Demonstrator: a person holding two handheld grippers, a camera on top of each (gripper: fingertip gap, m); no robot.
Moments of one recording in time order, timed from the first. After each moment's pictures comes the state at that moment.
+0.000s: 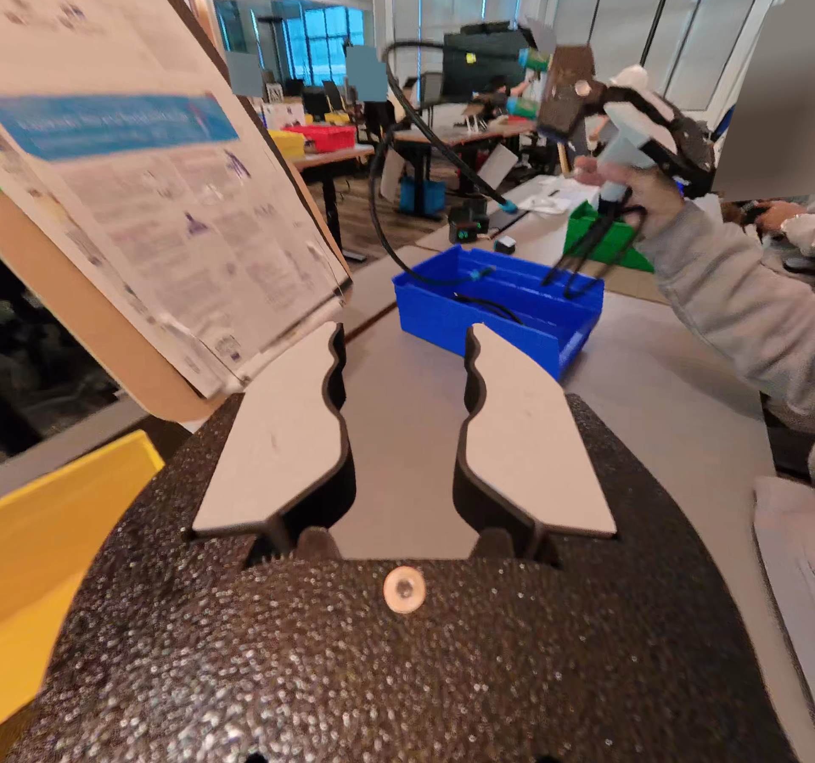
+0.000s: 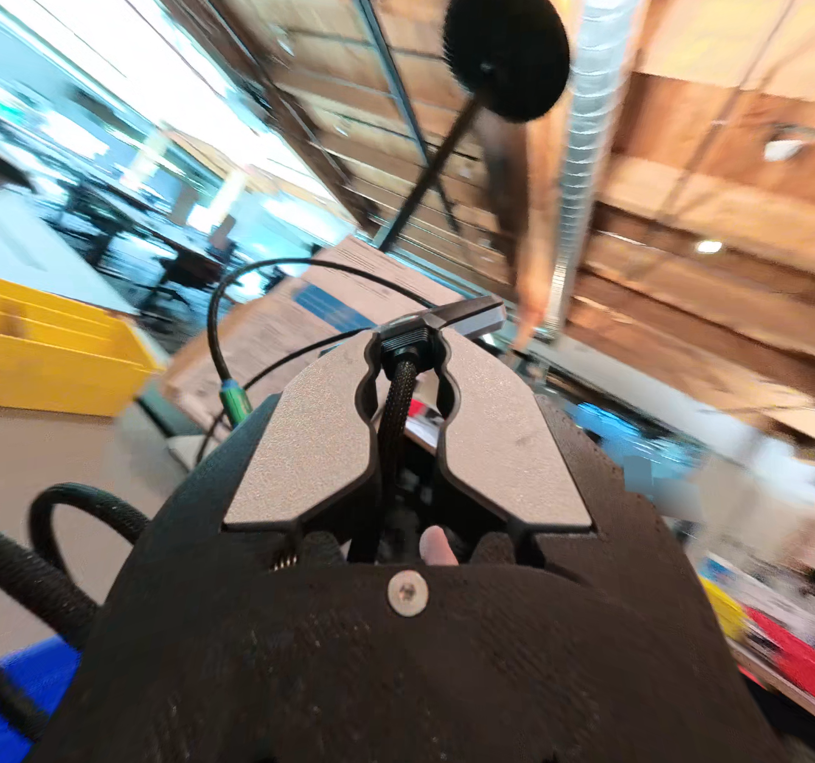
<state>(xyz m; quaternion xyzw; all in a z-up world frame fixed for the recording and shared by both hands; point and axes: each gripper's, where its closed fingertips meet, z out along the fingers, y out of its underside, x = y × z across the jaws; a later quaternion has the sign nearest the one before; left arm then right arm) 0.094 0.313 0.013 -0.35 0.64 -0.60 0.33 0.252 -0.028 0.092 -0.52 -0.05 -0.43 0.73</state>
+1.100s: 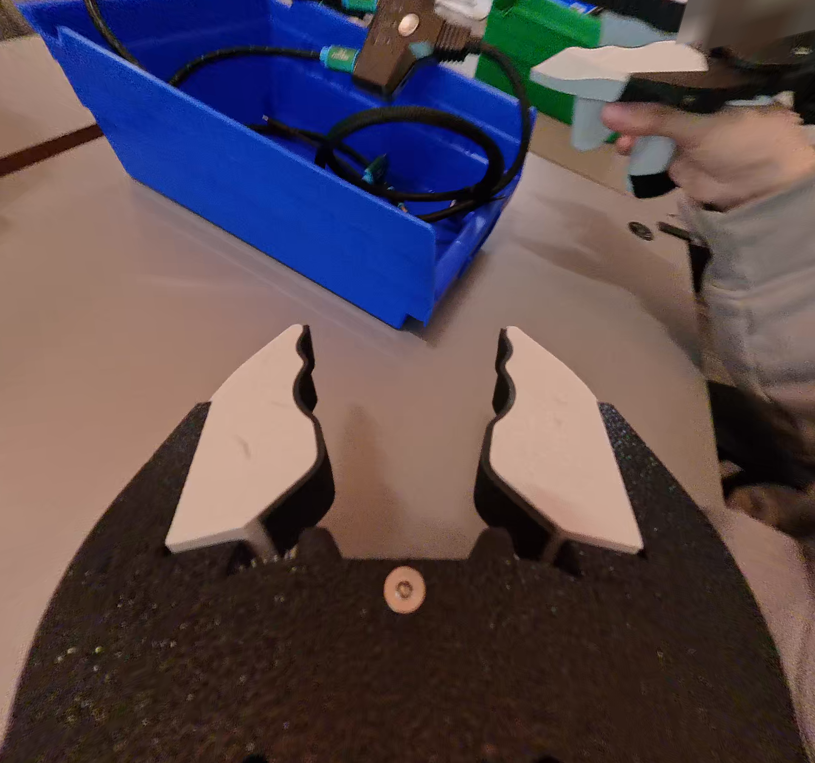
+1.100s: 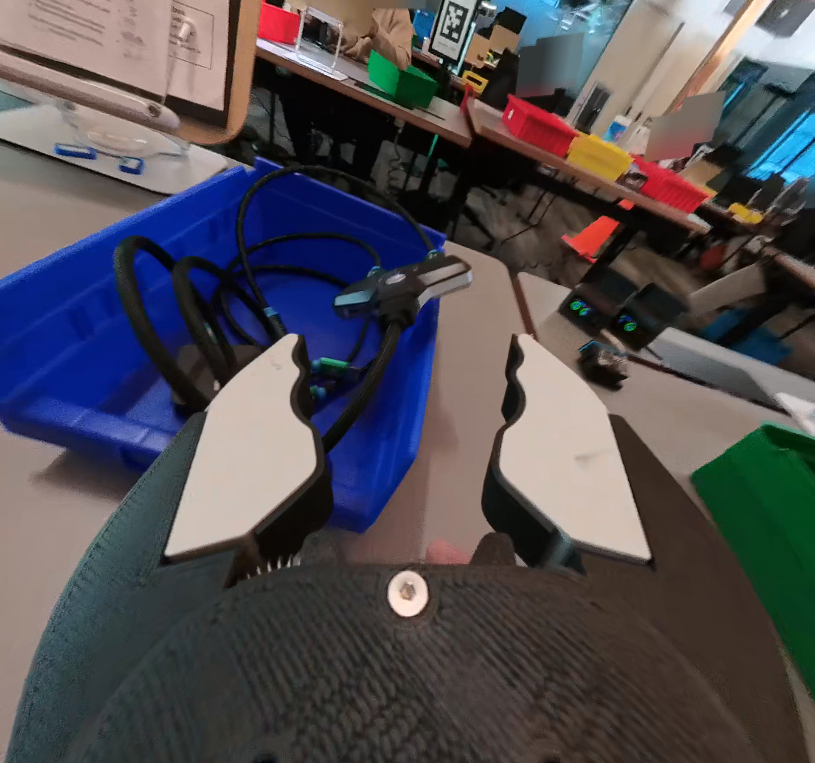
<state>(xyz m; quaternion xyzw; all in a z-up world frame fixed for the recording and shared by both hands) 0.149 0.079 -0.164 -0.39 0.74 -0.54 0.13 0.267 -0.132 -0.100 -0.71 0.30 -0.43 0.47</state>
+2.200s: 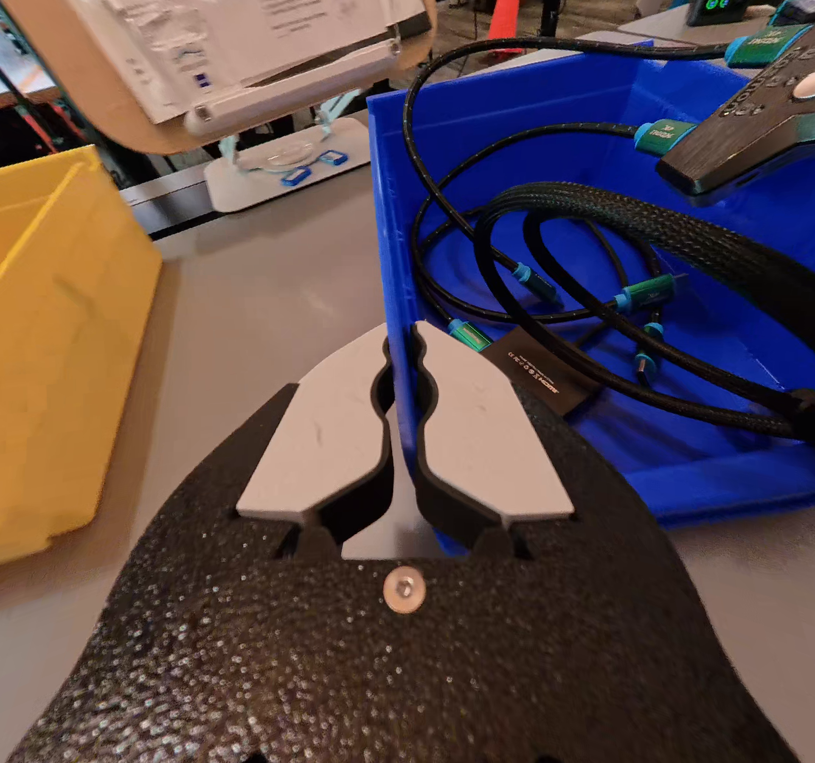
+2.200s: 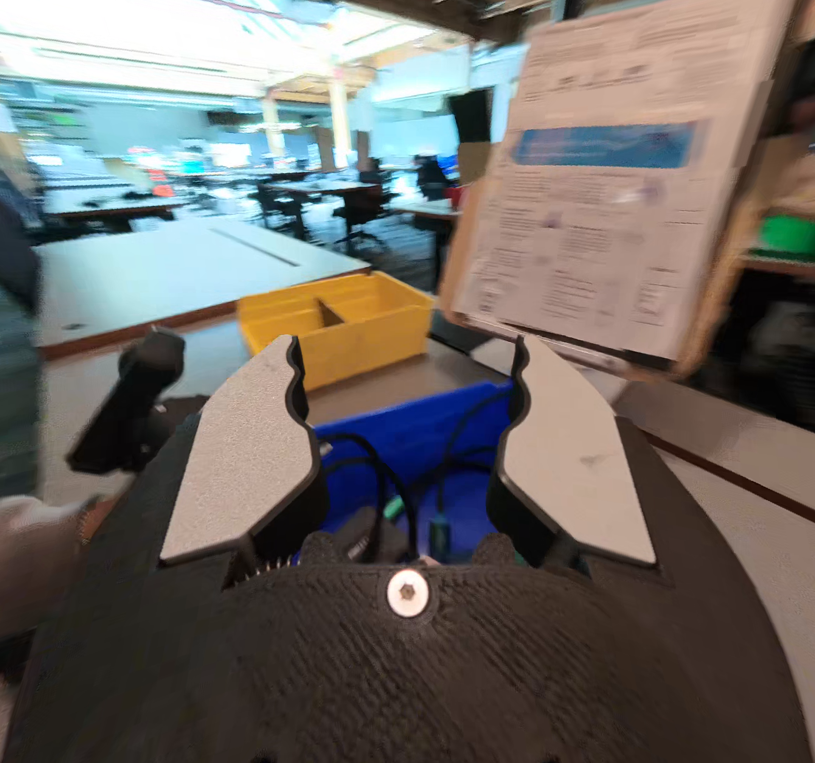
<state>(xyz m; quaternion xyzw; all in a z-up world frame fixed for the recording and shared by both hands) 0.081 0.222 -0.181 -0.54 0.61 -0.37 0.44 0.123 0.097 -0.002 -0.68 0.11 -0.11 0.71</state>
